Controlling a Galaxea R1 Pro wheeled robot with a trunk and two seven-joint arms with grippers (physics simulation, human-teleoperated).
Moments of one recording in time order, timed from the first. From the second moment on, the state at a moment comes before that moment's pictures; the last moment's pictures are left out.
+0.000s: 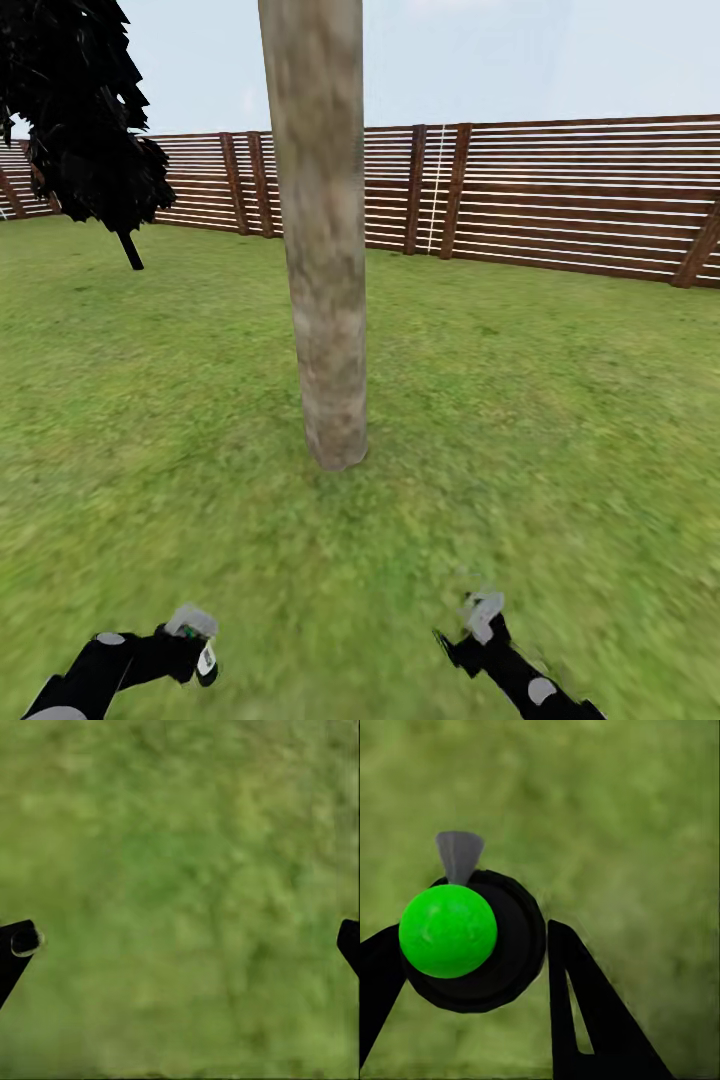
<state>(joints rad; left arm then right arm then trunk) -0.52 0.13 0.65 -0.46 -0.87 0.09 -0.74 -0.52 -0.03 -0.31 -0.17 0.74 -0.49 0.17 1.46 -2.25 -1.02</state>
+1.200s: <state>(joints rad) -0.72 0.05 0.56 -0.52 -0.87 0.64 -0.63 -0.35 -0.03 -0.31 -0.15 0.52 -0.73 -0.14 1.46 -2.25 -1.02</state>
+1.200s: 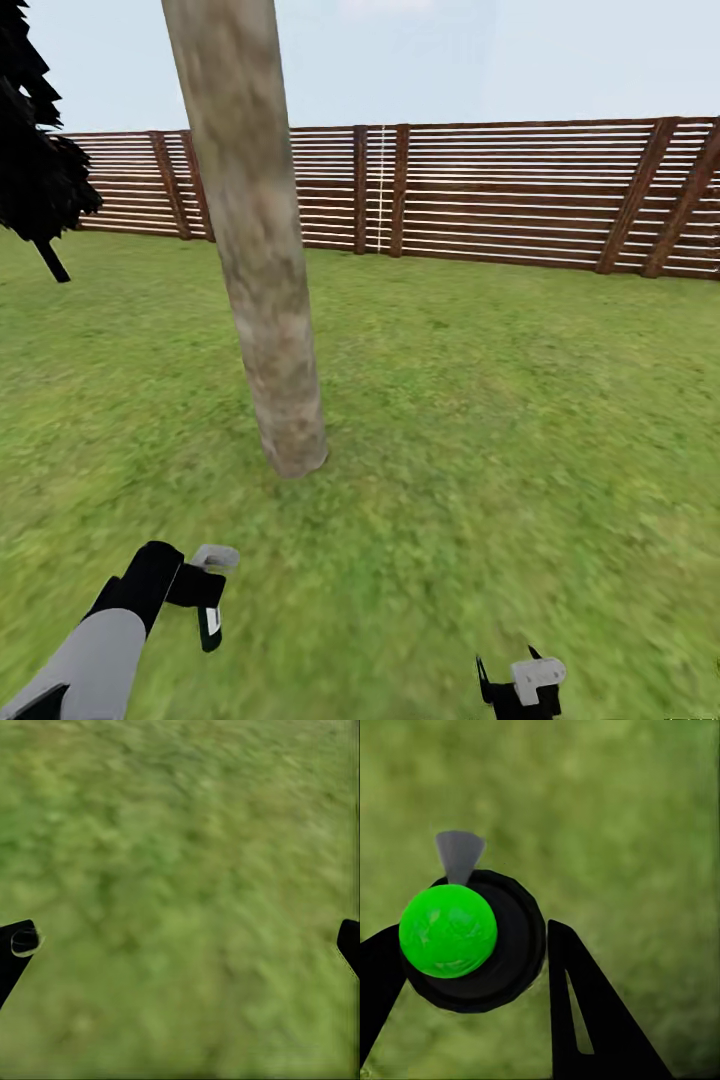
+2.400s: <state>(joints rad) -0.82 0.00 0.55 -0.54 -0.87 0.68 -0.63 -0.35 -0.03 -0.31 -0.15 0.52 -0.73 -0.14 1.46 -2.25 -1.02</state>
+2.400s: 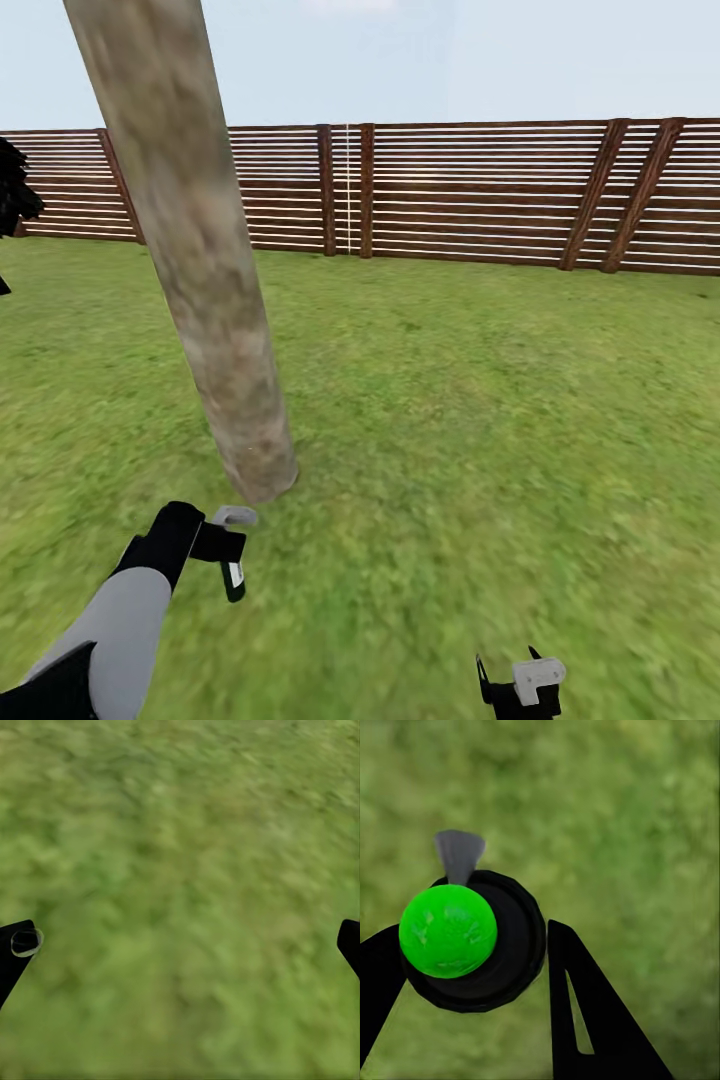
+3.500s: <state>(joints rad) -0.83 0.01 0.56 -0.56 -0.88 0.64 -0.63 -0.35 -0.02 -0.31 -0.15 0.52 -0.73 -0.14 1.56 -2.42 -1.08</state>
